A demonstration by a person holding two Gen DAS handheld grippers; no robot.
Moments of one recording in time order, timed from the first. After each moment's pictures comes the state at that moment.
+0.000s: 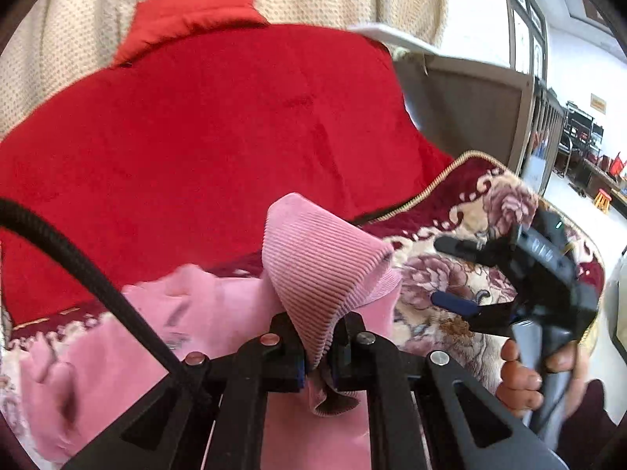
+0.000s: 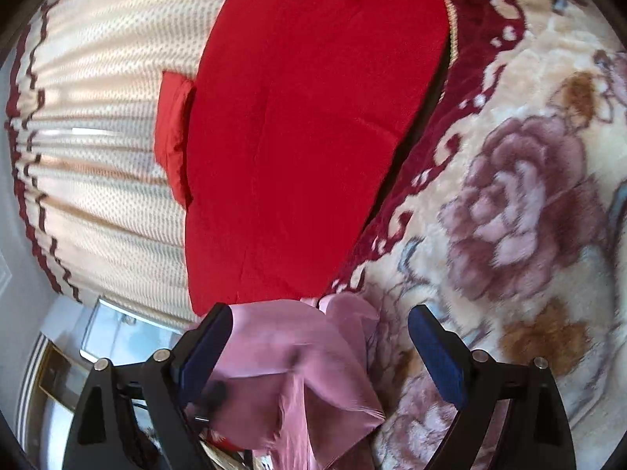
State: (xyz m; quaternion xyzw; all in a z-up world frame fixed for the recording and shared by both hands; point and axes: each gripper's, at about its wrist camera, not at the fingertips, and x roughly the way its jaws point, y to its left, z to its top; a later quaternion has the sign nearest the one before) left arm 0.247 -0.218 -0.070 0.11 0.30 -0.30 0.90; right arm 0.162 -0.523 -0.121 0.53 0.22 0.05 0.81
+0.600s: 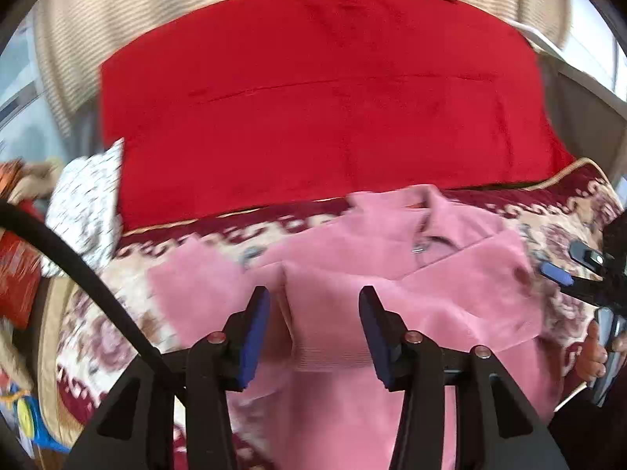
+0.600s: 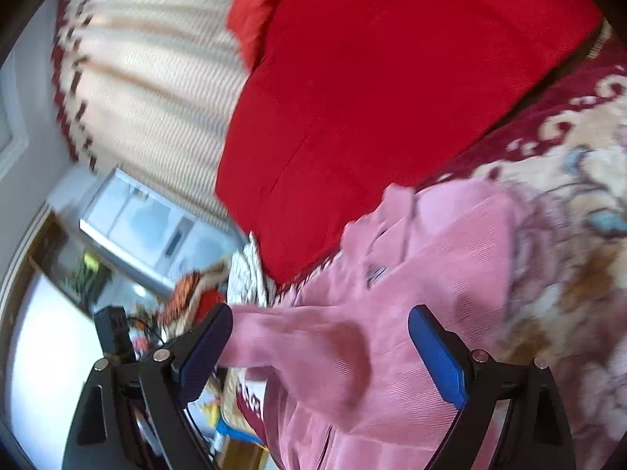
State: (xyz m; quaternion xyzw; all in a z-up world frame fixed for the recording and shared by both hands) left arm 0.291 0.040 -0.062 0.09 0.40 -0.10 0.91; right arm 0.215 -0.355 -0.109 0.38 0.30 0.19 0.85
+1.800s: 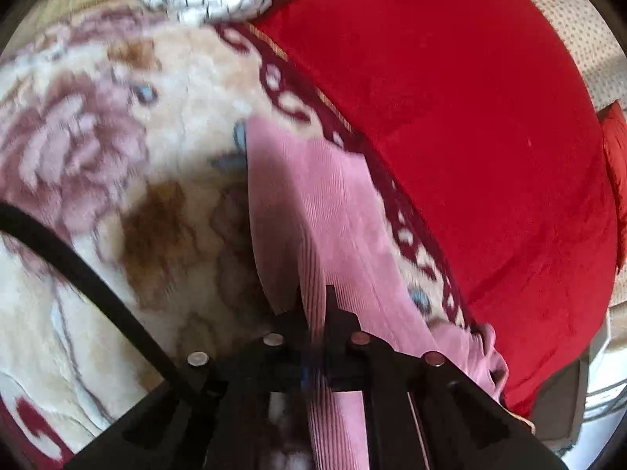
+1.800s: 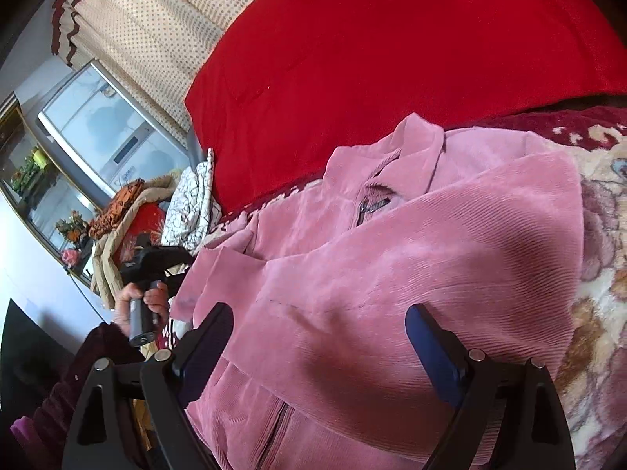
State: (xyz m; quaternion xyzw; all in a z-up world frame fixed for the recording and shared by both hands) left arm 0.427 0.243 -0.221 -0.37 0.45 0.04 0.81; right arm 0.244 -0.272 -0.144 0.23 0.39 0.16 0.88
